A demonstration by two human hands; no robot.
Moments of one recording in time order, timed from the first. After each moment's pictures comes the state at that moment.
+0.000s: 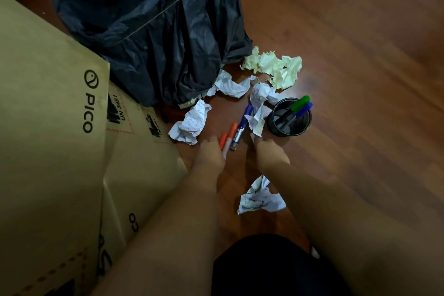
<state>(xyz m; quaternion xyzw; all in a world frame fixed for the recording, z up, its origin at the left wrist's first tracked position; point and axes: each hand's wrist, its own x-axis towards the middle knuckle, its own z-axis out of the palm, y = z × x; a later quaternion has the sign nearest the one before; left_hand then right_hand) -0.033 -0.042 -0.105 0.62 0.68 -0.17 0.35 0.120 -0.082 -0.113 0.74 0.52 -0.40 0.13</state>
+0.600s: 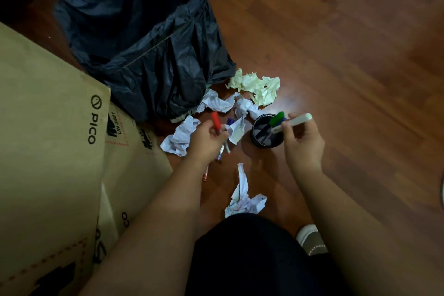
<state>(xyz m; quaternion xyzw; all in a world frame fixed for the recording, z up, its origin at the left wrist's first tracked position) 0.001 -0.013 -0.042 0.52 0.67 0.13 0.51 0.196 -0.090 -0.015 0.81 0.29 -0.28 -0.43</state>
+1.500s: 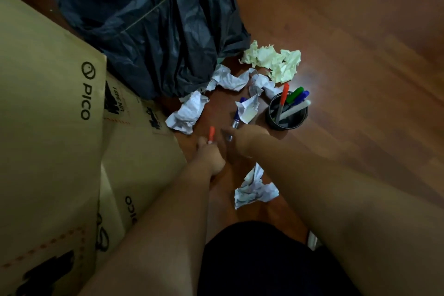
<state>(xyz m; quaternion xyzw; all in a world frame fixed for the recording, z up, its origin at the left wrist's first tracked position) -0.037 -0.057 -0.087 0.64 0.61 -0.28 0.37 0.101 -0.041 -0.104 0.57 0.69 -0.38 0.22</state>
